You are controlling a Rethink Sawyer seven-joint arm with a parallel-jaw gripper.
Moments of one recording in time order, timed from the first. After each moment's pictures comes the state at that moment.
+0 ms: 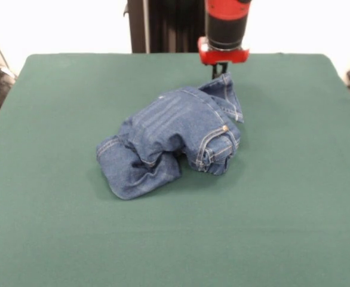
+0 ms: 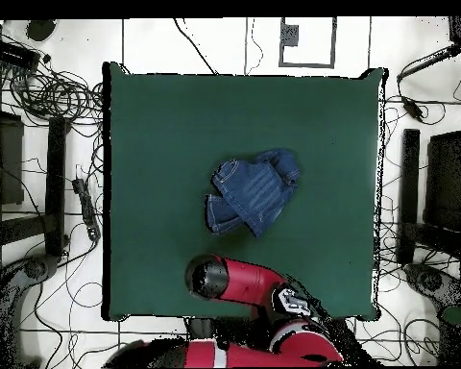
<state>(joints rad) -0.15 -0.46 -0.01 2.04 0.01 0.16 1.57</state>
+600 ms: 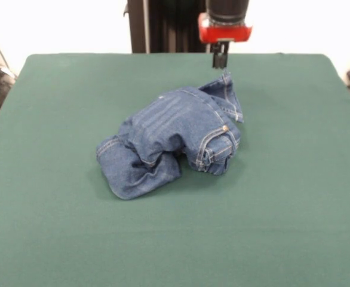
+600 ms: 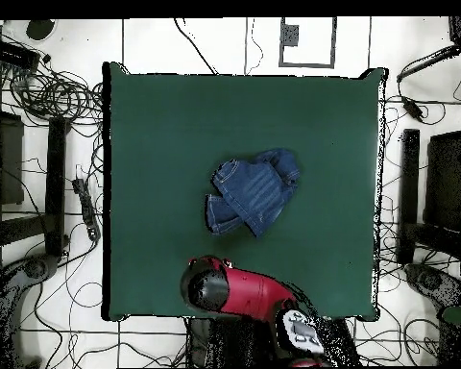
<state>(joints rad) -0.15 -0.64 -0.01 2.13 0.01 0.16 1.57</state>
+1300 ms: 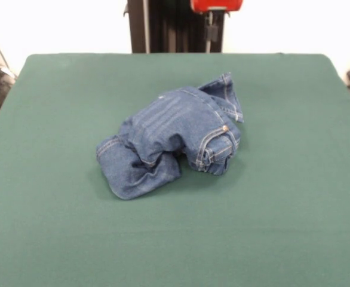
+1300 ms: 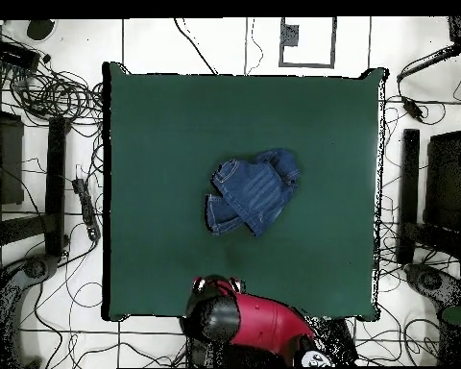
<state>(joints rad) -0.23 -0.78 0.00 2.28 -0.04 0.16 1.57</state>
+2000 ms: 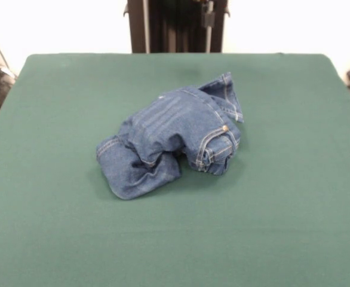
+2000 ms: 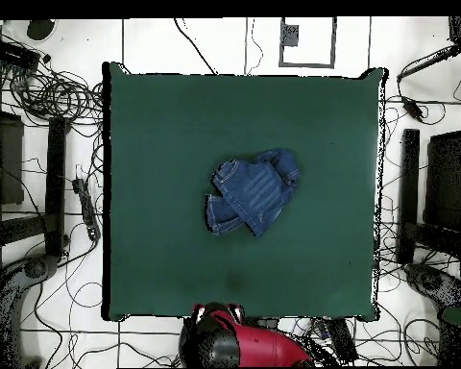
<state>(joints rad) -0.27 -0.79 0.00 2.42 -0.13 0.03 1.57</state>
